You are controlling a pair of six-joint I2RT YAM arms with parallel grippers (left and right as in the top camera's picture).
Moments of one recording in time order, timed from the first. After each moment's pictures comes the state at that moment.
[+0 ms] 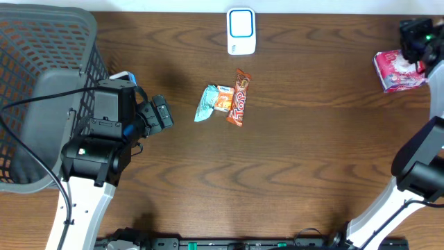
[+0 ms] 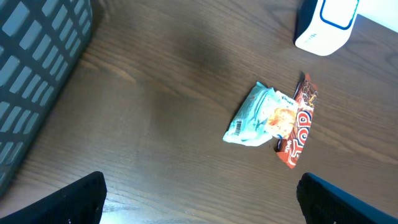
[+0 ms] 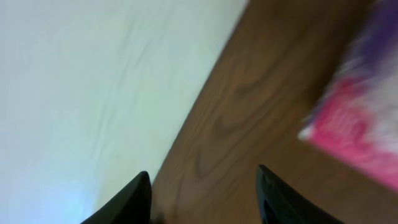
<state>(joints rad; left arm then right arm) -0.18 1.11 1.12 -0.87 -0.04 -0.48 -0.43 2.10 1.80 -0.35 -0.45 0.83</state>
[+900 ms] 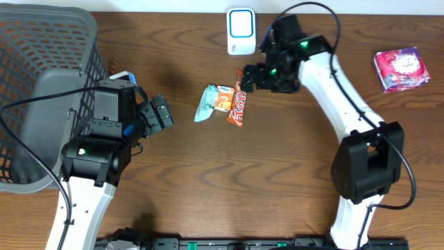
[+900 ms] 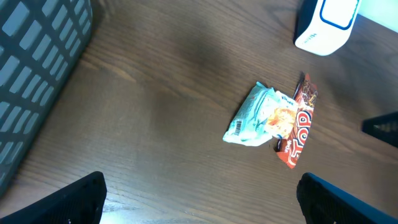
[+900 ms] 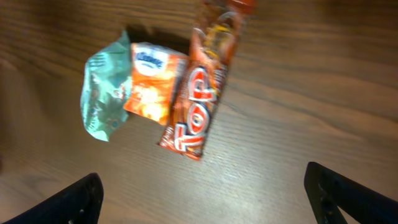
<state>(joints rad) -0.18 1.11 1.12 -0.87 -0.04 -0.48 0.34 2.04 1.79 -1.01 -0.29 0.27</state>
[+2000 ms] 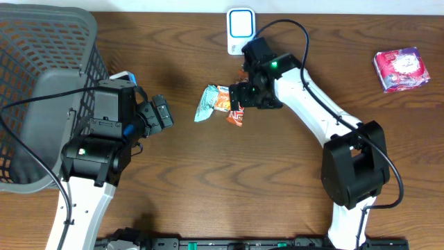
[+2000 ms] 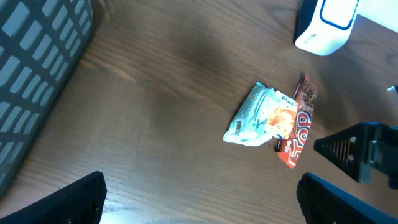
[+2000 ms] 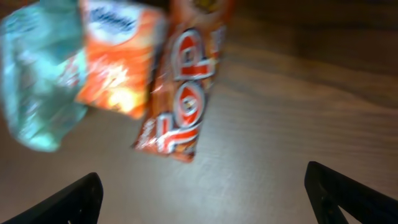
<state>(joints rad) -0.18 1.11 1.12 -0.87 -0.04 -0.48 0.46 2.04 1.64 -0.92 -0.10 0.40</state>
